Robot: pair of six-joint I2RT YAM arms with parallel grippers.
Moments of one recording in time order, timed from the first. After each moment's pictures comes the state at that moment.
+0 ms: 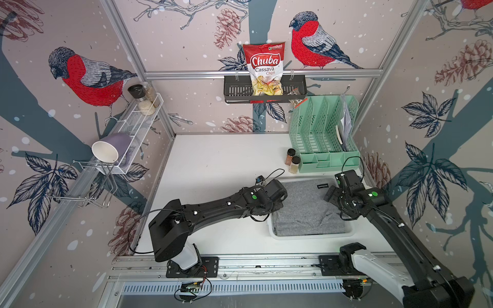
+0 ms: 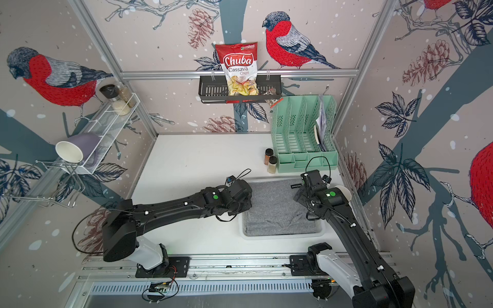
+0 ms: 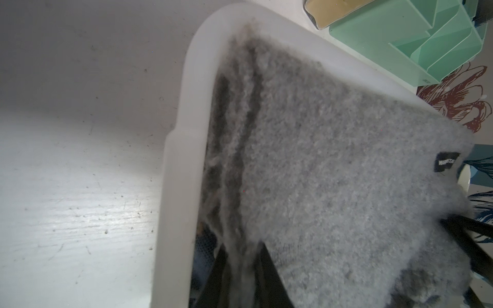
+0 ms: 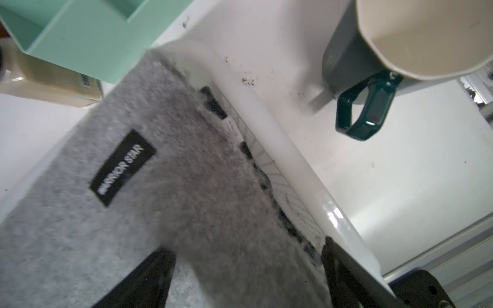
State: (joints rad) left arm -1.07 1.58 1.13 -0.53 -0.12 -1.28; right arm 0.30 0.94 0.88 -1.10 0.20 0.81
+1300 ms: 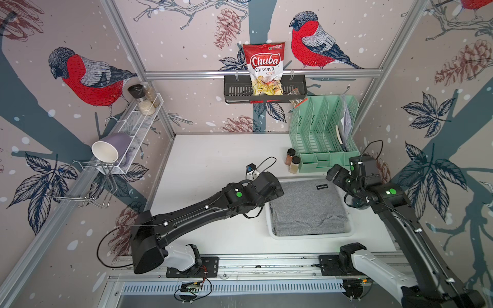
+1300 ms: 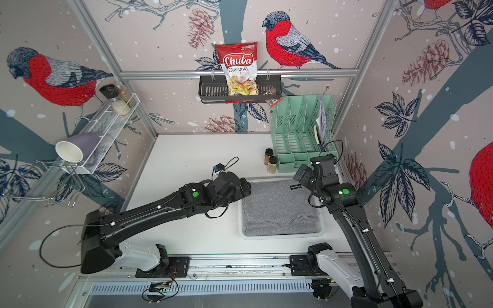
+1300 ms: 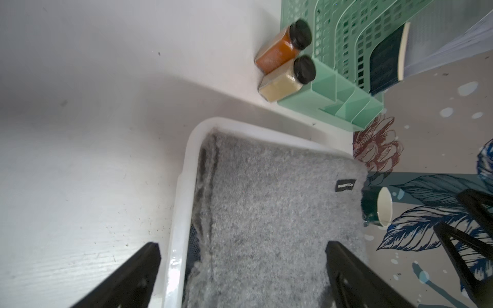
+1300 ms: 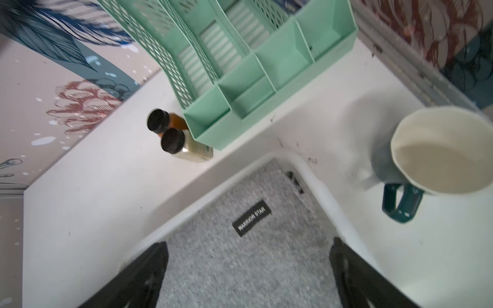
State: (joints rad) left arm -1.05 1.37 1.21 -0.64 -0.30 -1.22; right arm 0.27 0.95 1.11 -0.96 0.19 0.70
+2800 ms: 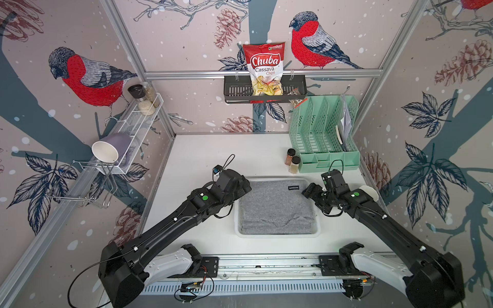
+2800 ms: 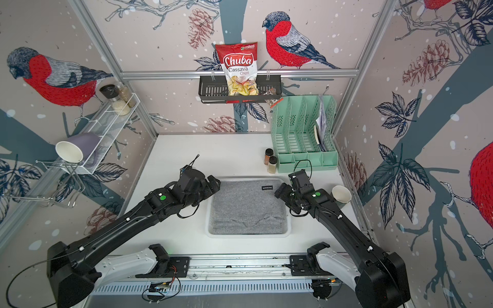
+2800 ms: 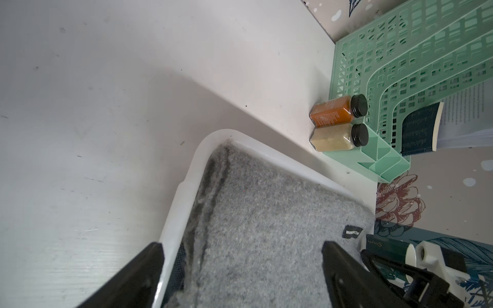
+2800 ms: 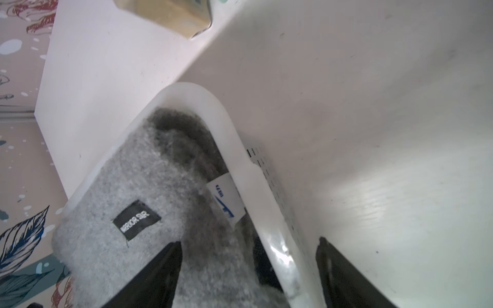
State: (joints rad) left arm -0.73 1.08 0.92 -0.65 -0.19 -1.13; right arm 0.46 1.04 0.74 -0.69 -0.13 0.97
